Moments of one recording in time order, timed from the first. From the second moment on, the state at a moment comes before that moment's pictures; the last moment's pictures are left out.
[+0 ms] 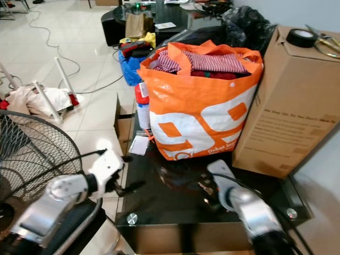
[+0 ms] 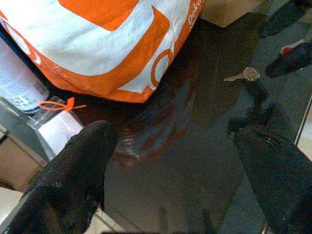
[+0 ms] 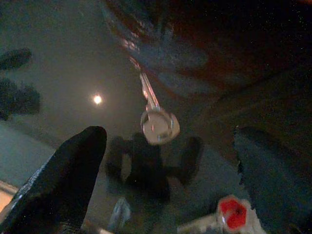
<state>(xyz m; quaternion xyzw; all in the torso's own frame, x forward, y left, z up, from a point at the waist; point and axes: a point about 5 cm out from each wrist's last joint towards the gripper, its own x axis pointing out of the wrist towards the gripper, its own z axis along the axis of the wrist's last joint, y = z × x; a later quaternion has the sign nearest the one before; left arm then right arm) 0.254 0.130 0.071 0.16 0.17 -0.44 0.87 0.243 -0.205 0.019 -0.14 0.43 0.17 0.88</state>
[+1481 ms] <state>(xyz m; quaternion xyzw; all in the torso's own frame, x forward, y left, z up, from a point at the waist) 0.239 0.099 0.049 0.15 0.21 -0.54 0.80 0.226 -0.227 -0.001 -0.10 0.46 0.01 0.88</state>
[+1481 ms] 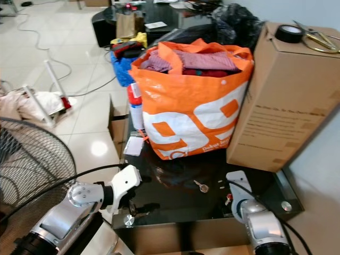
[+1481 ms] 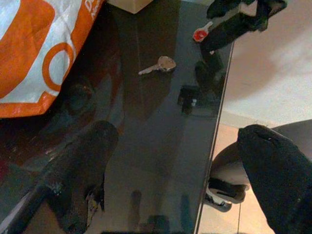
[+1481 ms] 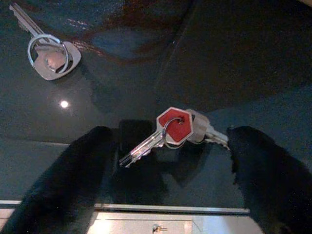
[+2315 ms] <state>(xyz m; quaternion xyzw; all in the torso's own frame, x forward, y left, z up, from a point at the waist) 0.239 0.100 0.049 0.15 0.21 -0.55 0.80 0.229 -0.230 -0.012 -0.11 0.47 0.00 0.88</state>
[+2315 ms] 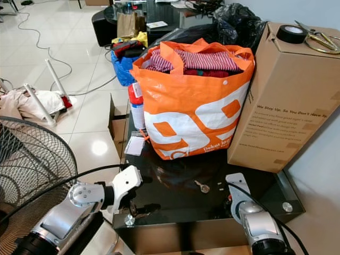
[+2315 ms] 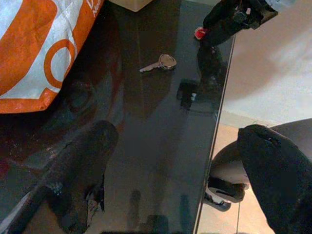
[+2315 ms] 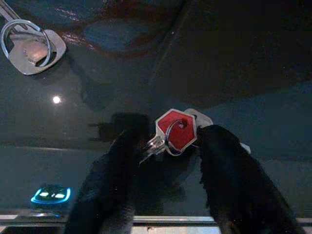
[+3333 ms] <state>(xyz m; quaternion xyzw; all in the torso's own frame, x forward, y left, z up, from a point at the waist) 0.240 0.101 0.049 0.15 0.21 -0.54 0.80 0.249 -0.225 0.009 -0.08 0.38 0.03 0.92</state>
